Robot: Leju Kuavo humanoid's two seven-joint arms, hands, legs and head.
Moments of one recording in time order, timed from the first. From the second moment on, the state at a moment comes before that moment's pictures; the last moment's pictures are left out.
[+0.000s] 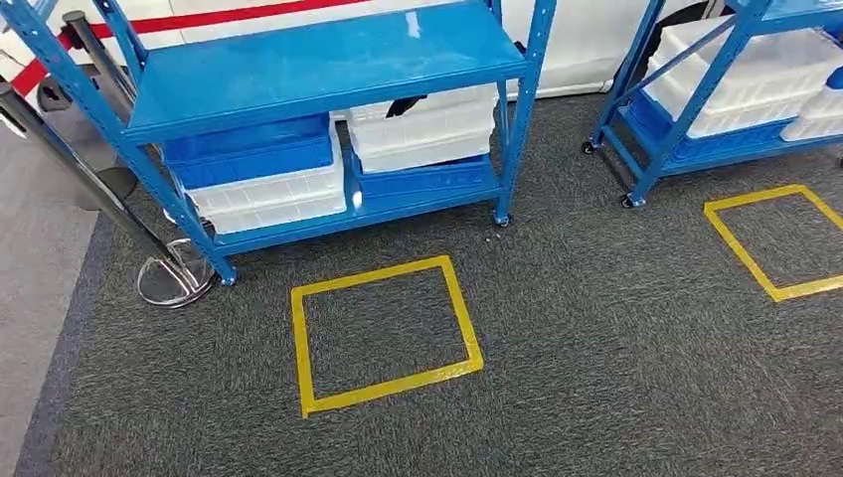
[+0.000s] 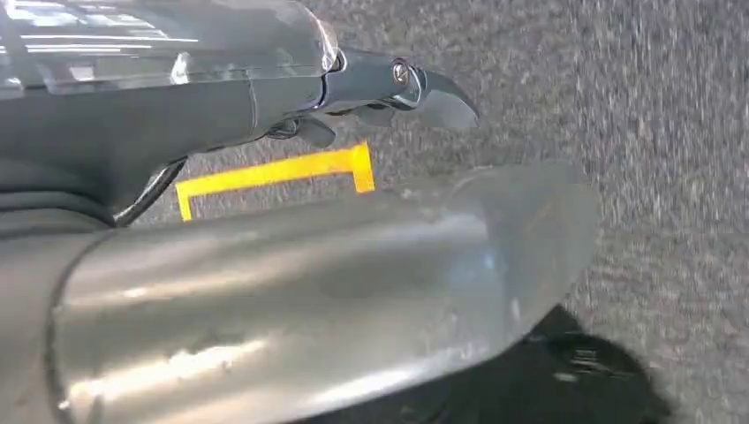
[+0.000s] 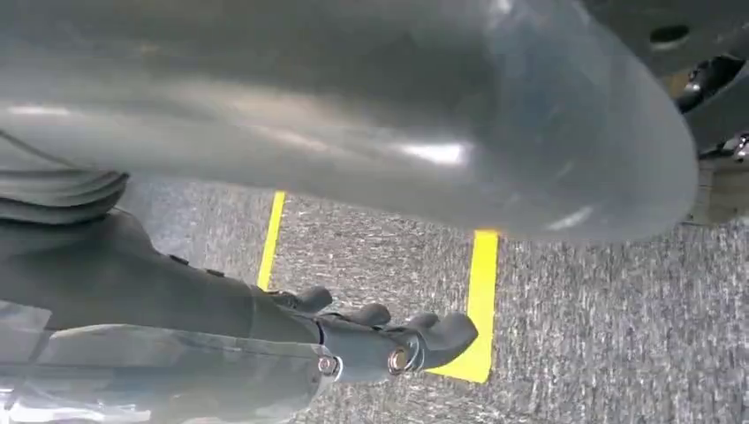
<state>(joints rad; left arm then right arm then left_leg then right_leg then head) -0.06 -0.15 1.35 -0.22 -1.31 0.00 -0.31 -0.02 0.14 -1.21 -0.23 1.37 0.04 -0.01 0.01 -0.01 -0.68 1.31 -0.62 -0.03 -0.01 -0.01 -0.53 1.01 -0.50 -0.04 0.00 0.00</state>
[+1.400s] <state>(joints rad) -0.05 -0.15 1.35 -0.22 -1.31 -0.01 -0.31 -0.02 0.14 -1.22 -0.23 1.37 0.06 -0.01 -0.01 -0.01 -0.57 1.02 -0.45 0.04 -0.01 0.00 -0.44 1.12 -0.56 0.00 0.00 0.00</state>
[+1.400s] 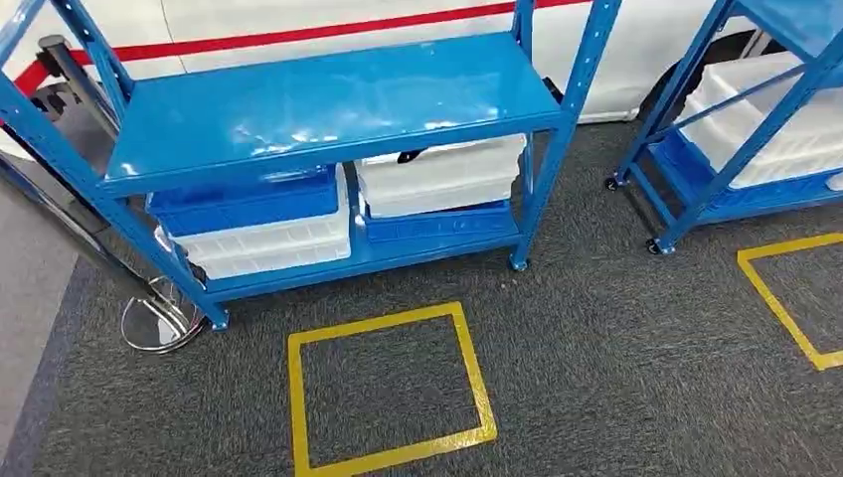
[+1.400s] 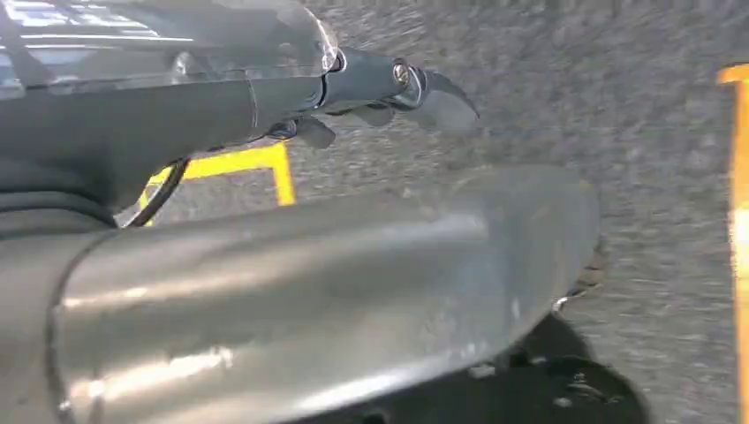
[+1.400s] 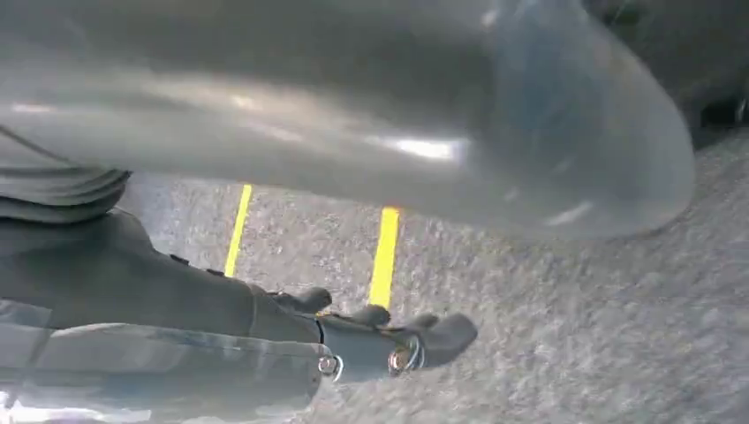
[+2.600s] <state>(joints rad) -0.06 -0.15 1.35 -0.22 -1.31 0.01 -0.31 -0.02 0.14 -1.23 -0.23 1.37 0.06 0.00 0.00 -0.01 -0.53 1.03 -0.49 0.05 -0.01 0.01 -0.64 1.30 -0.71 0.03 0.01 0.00</state>
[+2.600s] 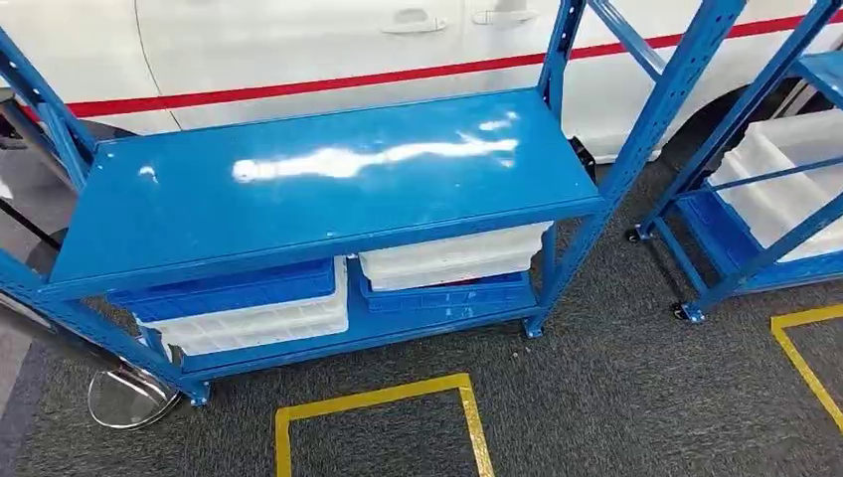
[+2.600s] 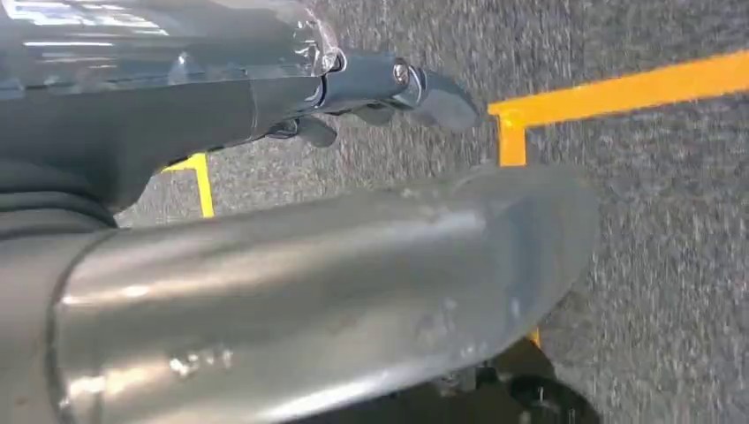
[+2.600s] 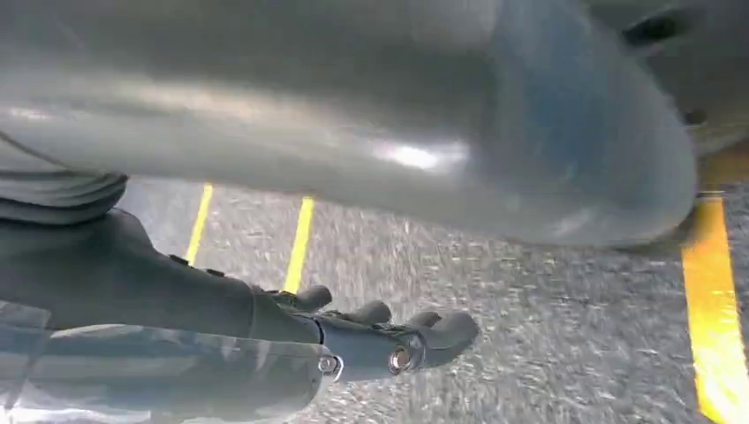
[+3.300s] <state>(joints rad) -0.06 -0.16 1.35 -0.22 -1.32 0.02 -0.31 -0.02 0.14 -1.25 -0.23 1.38 0.06 0.00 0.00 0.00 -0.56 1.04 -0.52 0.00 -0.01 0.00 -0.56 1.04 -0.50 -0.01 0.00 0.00</state>
